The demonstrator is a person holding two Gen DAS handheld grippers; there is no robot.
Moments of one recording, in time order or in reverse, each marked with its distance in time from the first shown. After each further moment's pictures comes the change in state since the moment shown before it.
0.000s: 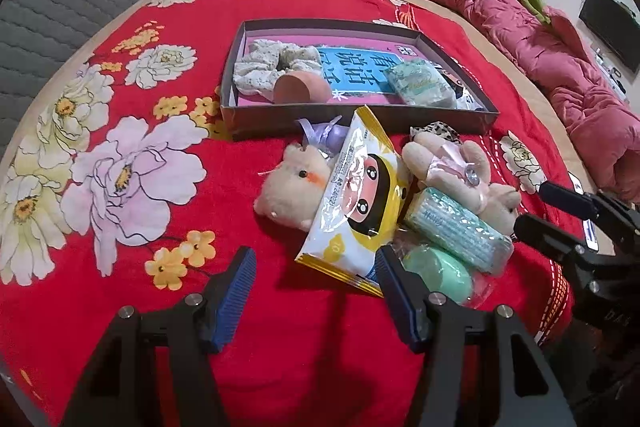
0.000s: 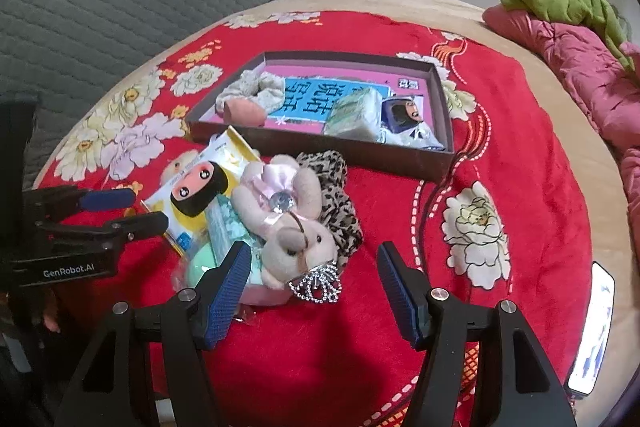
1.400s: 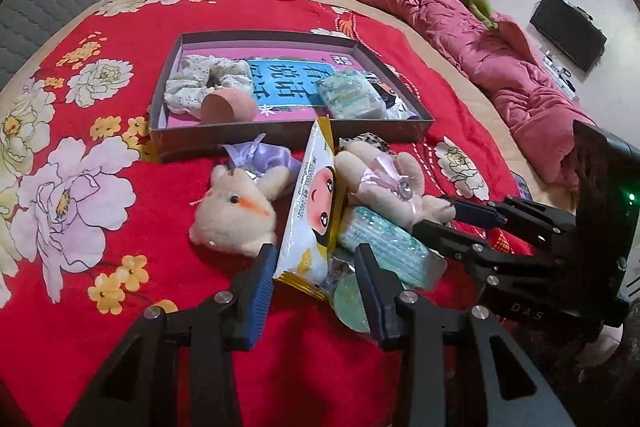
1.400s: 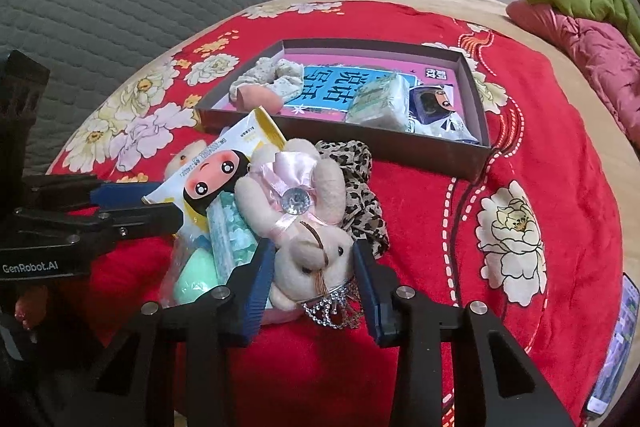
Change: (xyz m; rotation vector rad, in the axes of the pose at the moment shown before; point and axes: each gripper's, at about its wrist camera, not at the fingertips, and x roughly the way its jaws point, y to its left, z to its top) left arm -0.005 -0.019 0.008 0.054 -0.024 -0.221; right arm 0.025 -0.002 0.000 -0.029 0.009 0.086
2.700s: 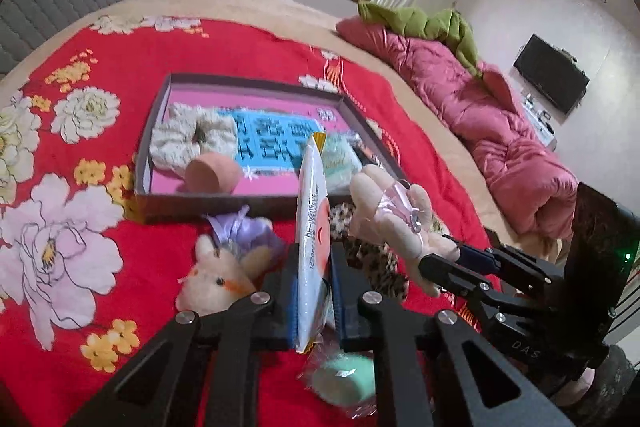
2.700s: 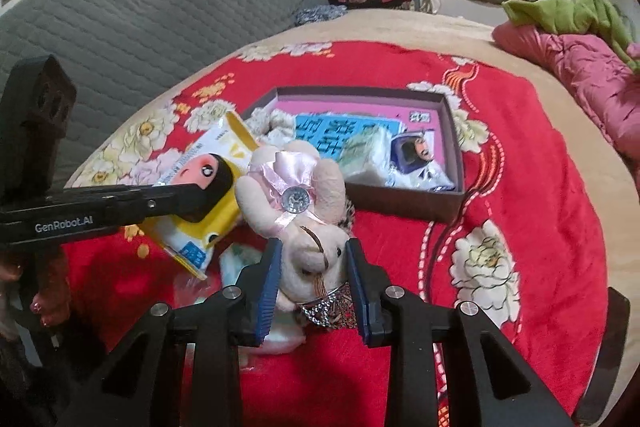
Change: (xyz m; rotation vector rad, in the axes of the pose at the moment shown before) left arm -0.012 0.010 0.039 -0.077 -0.149 -0.106; right arm -0.035 -0.010 0.018 0.047 -0.151 -0.011
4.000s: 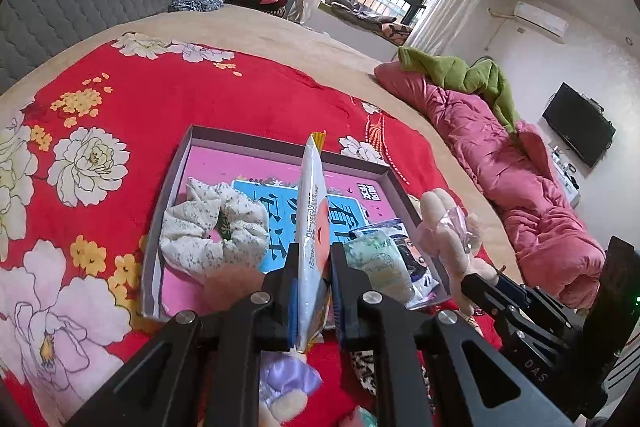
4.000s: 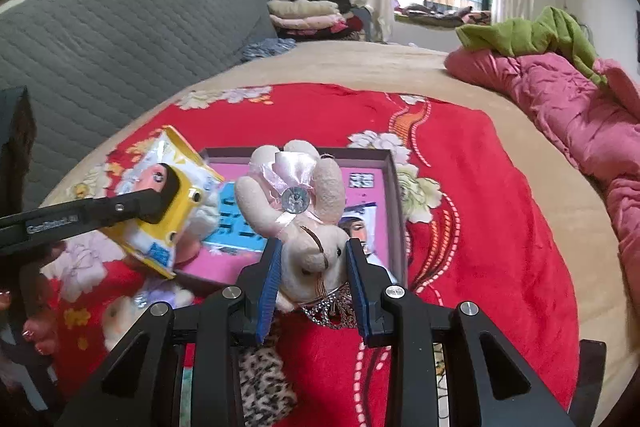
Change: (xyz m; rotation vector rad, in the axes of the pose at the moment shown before) left arm 0.046 0.028 0.070 -0.101 -0.128 0.087; right arm 0.044 -0.041 0.064 0.042 -0.088 -0.198
